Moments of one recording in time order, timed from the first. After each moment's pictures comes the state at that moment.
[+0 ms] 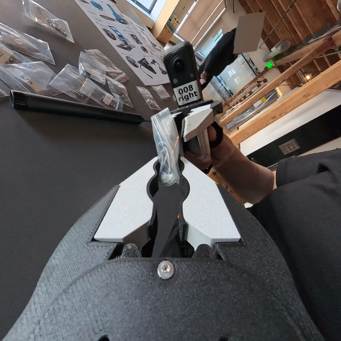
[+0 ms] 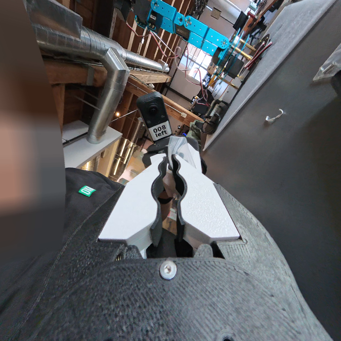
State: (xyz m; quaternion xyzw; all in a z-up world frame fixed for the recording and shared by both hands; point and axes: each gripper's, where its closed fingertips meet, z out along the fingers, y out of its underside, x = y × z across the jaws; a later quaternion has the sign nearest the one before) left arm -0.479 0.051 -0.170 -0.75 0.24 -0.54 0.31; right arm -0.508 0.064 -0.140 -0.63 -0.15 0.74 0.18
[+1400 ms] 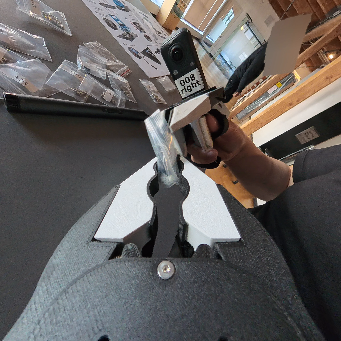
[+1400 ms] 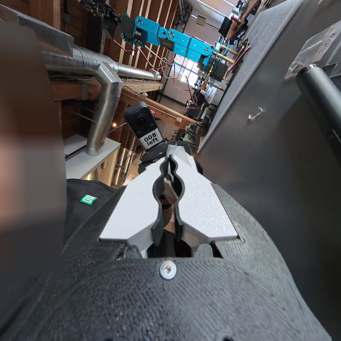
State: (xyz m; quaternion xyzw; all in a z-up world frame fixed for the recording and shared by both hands) left arm -0.469 0.053 -0.181 -0.76 0.26 -0.50 0.31; right arm -0.499 0.077 -0.147 -0.65 -0.11 0.73 0.17
